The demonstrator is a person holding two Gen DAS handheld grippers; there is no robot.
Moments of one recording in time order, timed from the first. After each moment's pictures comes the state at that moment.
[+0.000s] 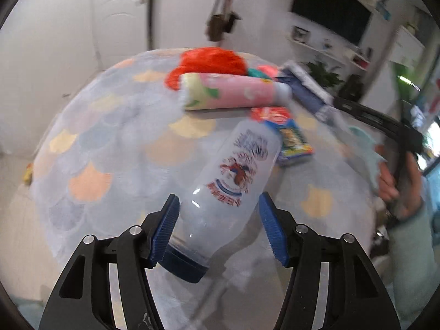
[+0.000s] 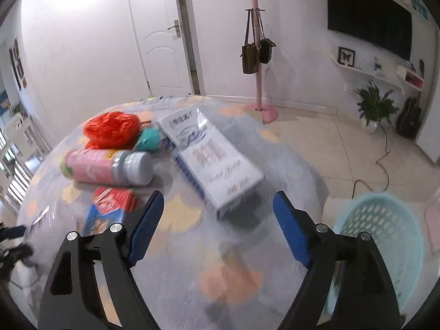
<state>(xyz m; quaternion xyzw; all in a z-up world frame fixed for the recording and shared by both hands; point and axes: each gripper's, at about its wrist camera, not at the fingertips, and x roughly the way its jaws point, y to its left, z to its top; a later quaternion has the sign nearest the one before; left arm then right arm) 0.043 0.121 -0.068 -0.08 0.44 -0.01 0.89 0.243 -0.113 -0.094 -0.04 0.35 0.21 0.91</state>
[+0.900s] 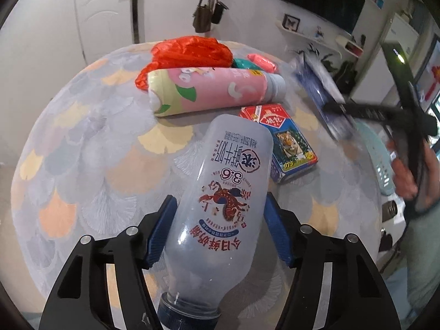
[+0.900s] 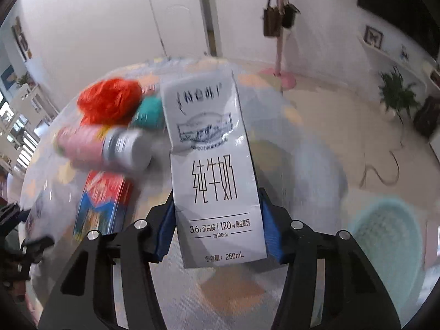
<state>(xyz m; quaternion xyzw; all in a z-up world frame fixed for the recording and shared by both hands) 0.091 0.111 -0.092 -0.07 0.46 -0.03 0.88 0.275 -0.095 -0.106 -0.07 0.47 0.24 0.85</state>
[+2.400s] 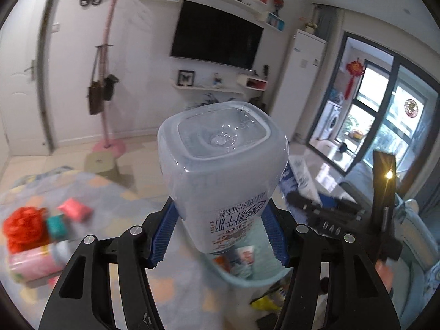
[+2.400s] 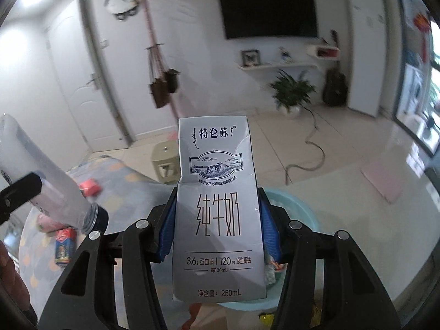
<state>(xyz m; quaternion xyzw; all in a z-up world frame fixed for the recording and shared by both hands) 0.186 -0.147 0.035 -0.04 0.30 -0.25 0.92 0.200 -0.353 -0.024 0.09 0.33 0.02 0.94</state>
